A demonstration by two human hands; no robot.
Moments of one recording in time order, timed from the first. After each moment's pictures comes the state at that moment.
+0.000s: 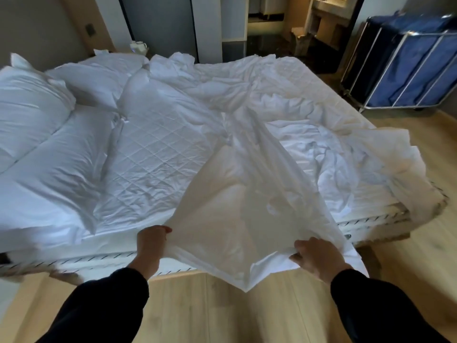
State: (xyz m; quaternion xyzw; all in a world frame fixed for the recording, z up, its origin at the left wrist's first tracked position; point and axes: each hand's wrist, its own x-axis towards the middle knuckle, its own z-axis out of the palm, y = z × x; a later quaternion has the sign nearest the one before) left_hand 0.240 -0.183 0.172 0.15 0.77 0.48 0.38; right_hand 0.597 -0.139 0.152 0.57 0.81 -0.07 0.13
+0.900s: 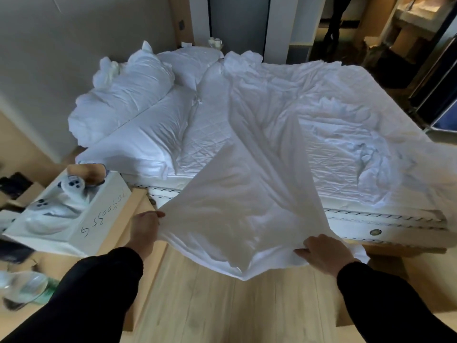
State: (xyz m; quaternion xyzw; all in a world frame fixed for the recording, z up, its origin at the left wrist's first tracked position) left_hand 0.175 -0.454 0.243 0.06 0.77 0.58 0.26; right_hand 0.545 -0.317 0.214 0.49 0.86 -0.10 0.14
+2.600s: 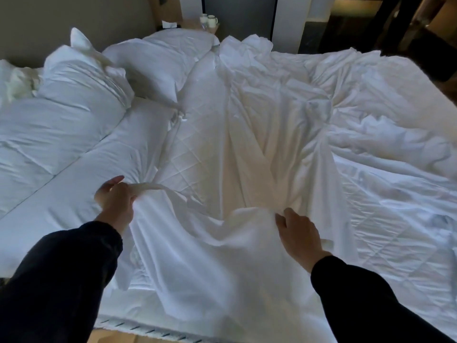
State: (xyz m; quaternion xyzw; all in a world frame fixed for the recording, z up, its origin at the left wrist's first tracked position) left_hand -0.111 0.051 0.167 0.02 0.73 0.65 0.21; right_hand 0.259 0.147 0.157 0.59 0.78 -0.18 -0.06
